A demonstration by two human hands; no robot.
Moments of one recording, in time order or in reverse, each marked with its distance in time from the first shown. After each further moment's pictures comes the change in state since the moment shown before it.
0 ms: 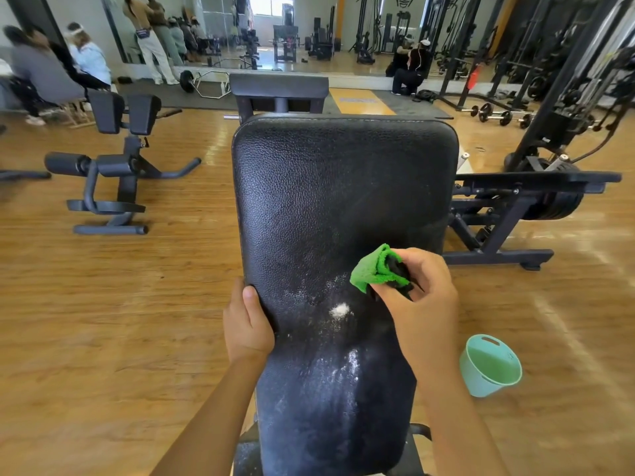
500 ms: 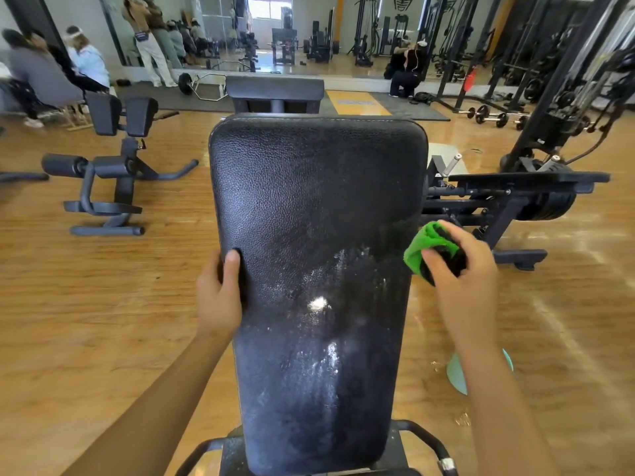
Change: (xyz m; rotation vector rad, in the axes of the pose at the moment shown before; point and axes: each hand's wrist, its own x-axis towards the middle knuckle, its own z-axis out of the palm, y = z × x) left_hand 0.029 0.035 -0.011 -0.191 -0.082 -0.046; right_hand 0.034 0.011 -0.068 -0.241 0.100 0.041
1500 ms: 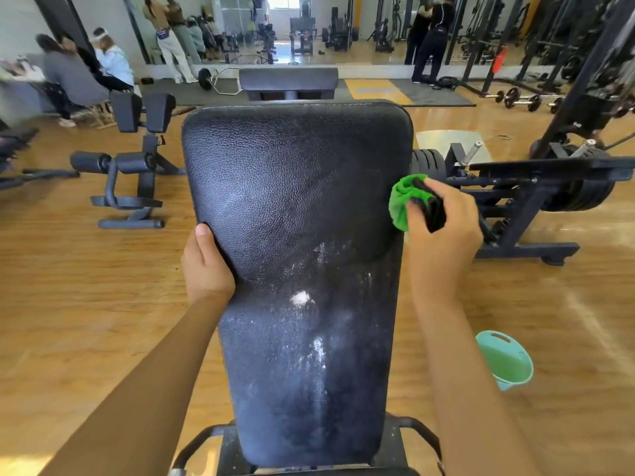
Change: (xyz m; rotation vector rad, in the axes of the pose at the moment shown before) left_hand 0.018 0.015 0.022 0.170 0.251 -0.025; right_hand 0.041 0.008 0.029 -0.017 0.271 -0.193
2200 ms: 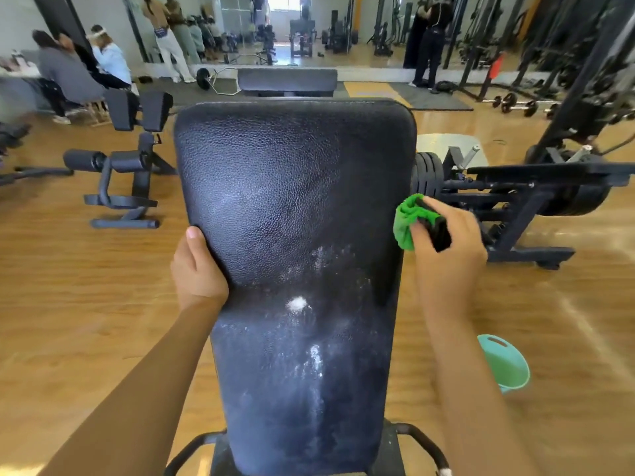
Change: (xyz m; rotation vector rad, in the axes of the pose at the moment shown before) left_hand -0.001 -0.003 -0.001 0.057 0.009 0.029; right_hand -0.005 0.020 -0.008 0.028 -0.077 -0.023
